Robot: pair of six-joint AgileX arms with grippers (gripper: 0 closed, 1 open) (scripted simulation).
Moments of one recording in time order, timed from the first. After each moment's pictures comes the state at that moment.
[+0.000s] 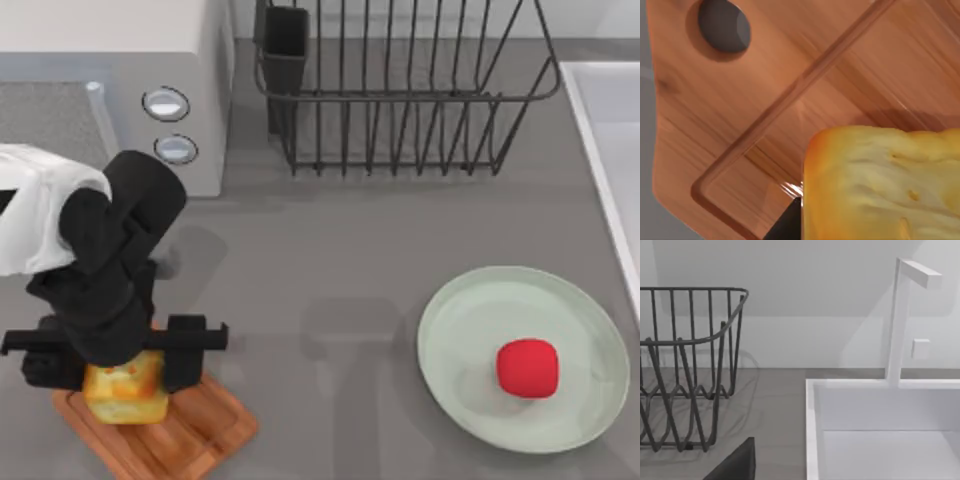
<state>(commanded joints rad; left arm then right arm) -0.44 1.64 0.89 -0.82 0.00 -0.42 0.00 0.00 0.00 0.00 0.00 0.00</state>
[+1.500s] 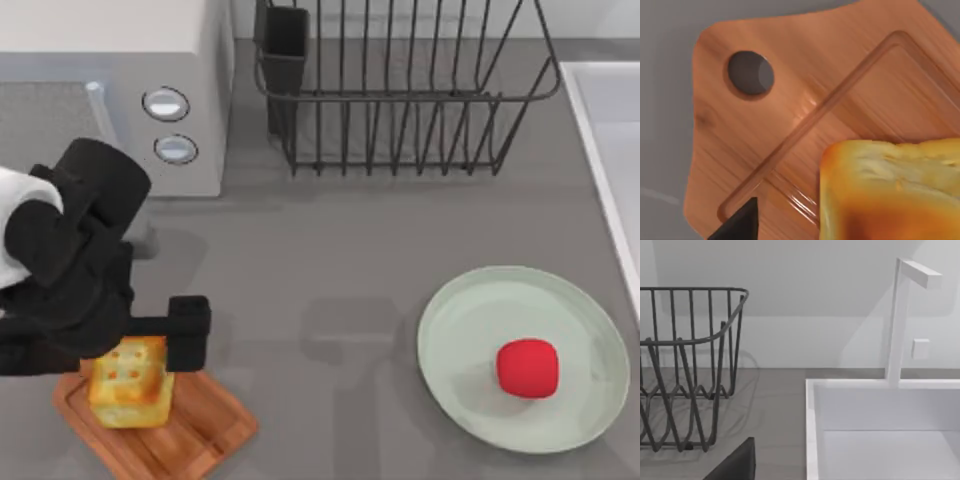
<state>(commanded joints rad) -0.39 1.49 0.82 -0.73 -0.01 -0.38 0.00 0.00 0.00 0.00 0.00 0.00</state>
